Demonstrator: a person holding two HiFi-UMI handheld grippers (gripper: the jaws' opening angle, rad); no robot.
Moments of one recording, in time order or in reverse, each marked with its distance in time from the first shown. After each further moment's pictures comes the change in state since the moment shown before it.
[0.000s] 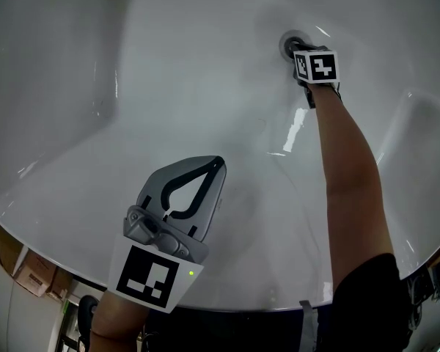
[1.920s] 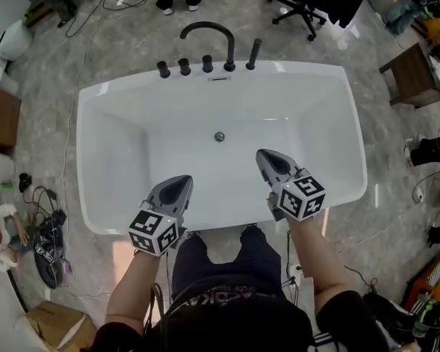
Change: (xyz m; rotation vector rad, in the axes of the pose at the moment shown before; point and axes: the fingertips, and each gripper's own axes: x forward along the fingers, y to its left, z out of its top) left arm -0.208 -0.159 0.193 0.140 -0.245 -0.133; right arm -0.675 0.137 0.034 0.319 -0.831 0.116
